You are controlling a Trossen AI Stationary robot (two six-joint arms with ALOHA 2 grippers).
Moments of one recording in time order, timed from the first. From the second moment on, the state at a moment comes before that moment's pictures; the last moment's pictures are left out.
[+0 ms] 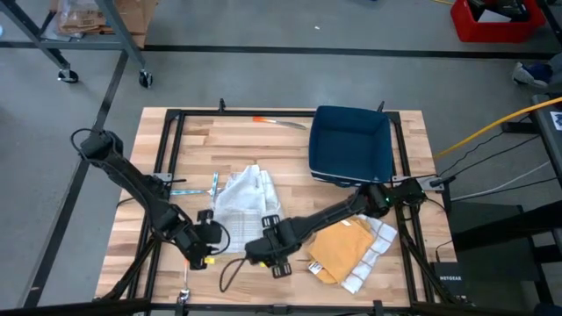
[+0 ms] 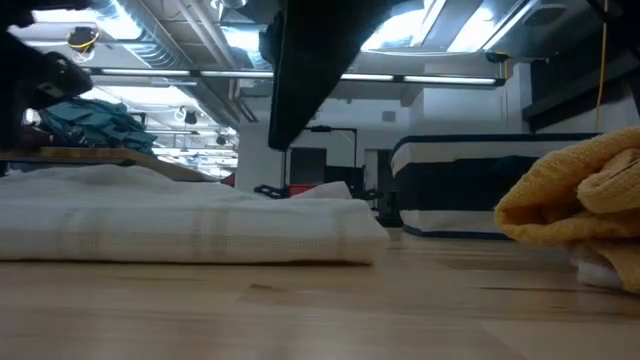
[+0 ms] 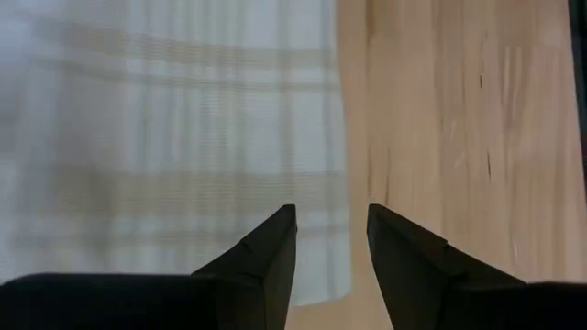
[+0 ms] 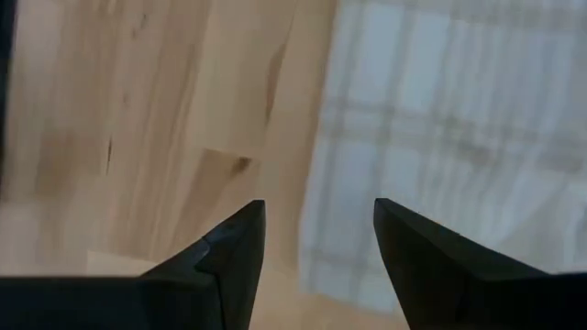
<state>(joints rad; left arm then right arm) -0.76 1.35 0.77 -0.51 -0.29 -0.73 0.40 2.42 2.28 -1.15 0.05 0.15</state>
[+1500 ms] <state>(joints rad) -0.83 1.51 0.77 -0.27 -0.02 -0.81 0.44 2.42 2.16 -0.98 -0.33 0.39</state>
